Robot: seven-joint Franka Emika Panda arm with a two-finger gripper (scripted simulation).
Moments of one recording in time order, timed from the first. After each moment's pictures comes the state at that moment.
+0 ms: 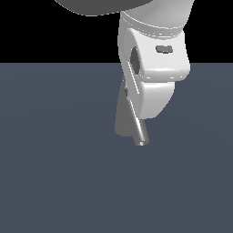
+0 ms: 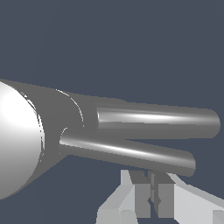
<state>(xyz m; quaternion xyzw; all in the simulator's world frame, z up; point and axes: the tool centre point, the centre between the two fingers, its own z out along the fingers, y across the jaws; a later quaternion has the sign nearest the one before) -0.113 -0.032 0.225 -0.74 0.60 -0.19 0.23</state>
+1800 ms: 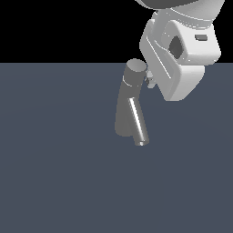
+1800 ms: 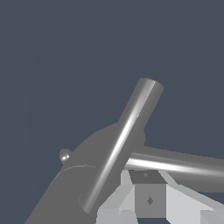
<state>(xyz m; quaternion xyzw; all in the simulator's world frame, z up) -0.070 -0.093 0.242 -0.75 0.59 -0.18 0.23</state>
